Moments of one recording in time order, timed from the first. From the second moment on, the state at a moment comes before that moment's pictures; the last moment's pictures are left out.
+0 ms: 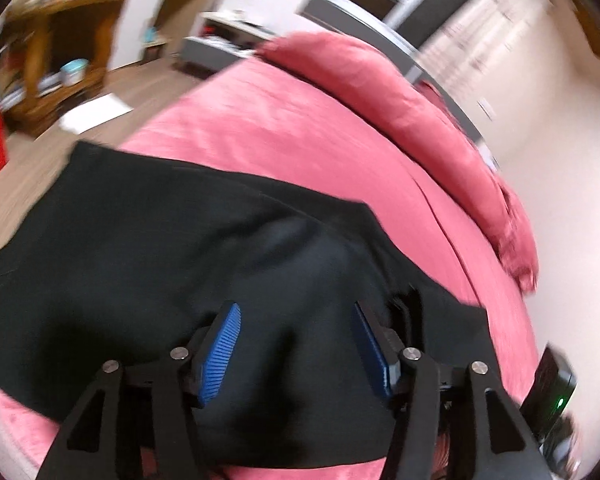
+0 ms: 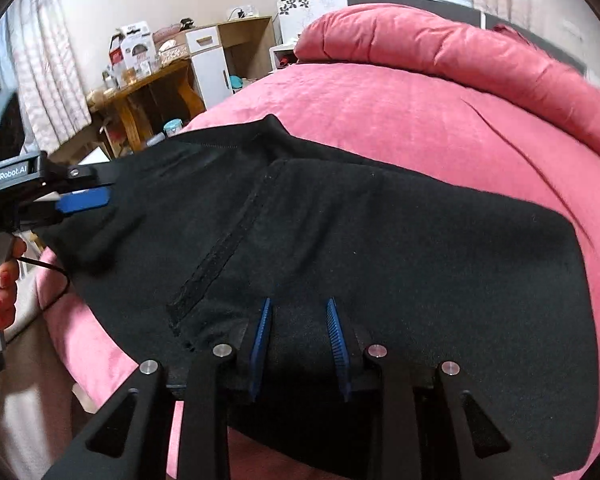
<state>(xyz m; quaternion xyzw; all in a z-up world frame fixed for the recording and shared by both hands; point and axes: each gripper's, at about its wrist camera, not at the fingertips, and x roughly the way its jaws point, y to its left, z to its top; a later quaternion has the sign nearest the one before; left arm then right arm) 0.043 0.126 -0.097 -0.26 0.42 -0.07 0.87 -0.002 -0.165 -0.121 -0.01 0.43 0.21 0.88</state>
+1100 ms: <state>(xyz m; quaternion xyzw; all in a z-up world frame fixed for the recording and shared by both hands) -0.025 0.257 -0.132 -0.47 0.39 0.11 0.79 -0.003 -0.181 -0.123 0.04 0.42 0.23 0.88</state>
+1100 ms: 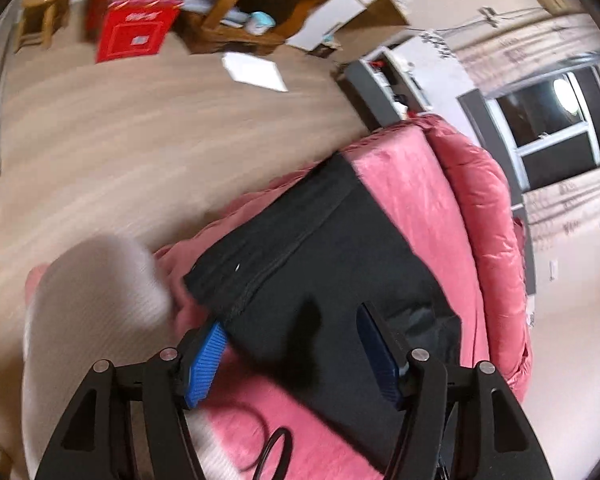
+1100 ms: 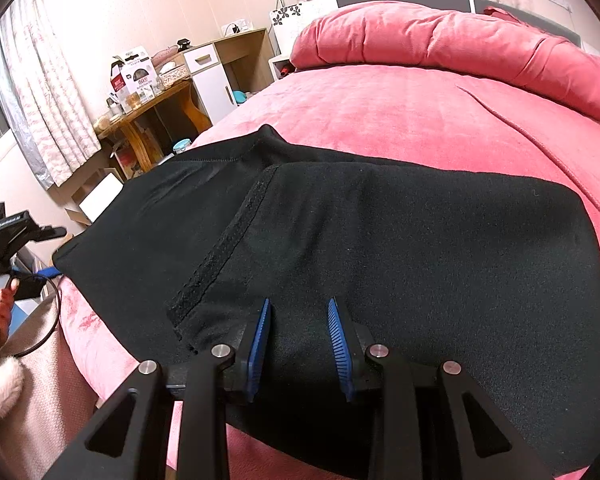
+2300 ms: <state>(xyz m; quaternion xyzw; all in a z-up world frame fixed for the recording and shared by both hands) 0.002 0.034 0.059 -0.12 0.25 -0.21 0.94 -0.002 -0.261 -0.098 0.19 0.40 0.13 0.89</state>
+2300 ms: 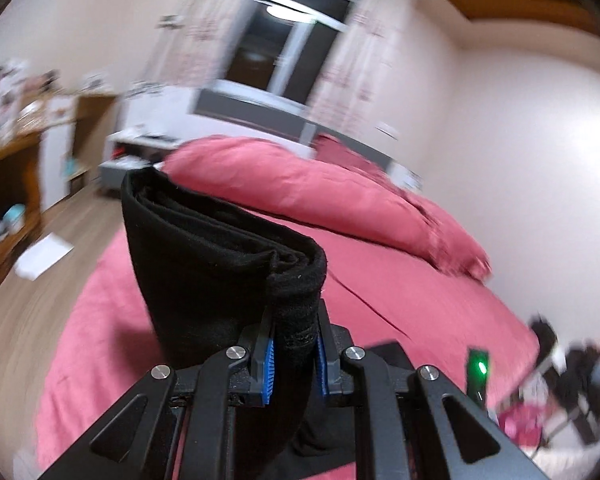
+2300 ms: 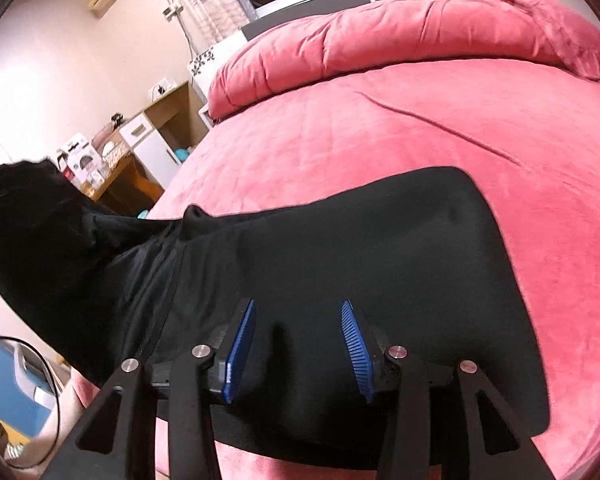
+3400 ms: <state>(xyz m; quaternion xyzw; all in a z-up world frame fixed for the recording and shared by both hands) -0.043 -0.143 -0.054 0.07 0.39 -0.44 0.81 -0.011 -0.305 -0.086 0.28 0.38 0.15 0.87</state>
